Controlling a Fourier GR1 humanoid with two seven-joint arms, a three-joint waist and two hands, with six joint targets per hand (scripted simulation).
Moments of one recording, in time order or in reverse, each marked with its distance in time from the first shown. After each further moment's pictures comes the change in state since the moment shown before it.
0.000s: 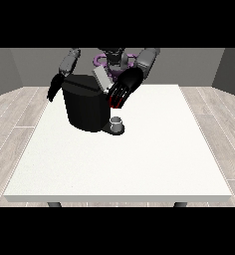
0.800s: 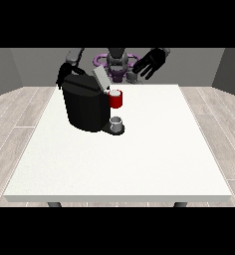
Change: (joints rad) left arm 0.289 -0.261 0.137 -0.007 0.225 -0.025 -0.013; right arm 0.255 0.020 -0.024 0.053 -0.043 0.015 -0.071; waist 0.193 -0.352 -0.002
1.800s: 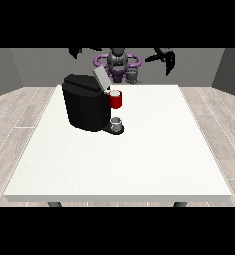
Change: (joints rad) left arm 0.430 -0.253 0.130 -0.083 0.344 -0.092 -0.003; right arm -0.070 -0.094 -0.023 -0.091 -0.076 0.148 0.108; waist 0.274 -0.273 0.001
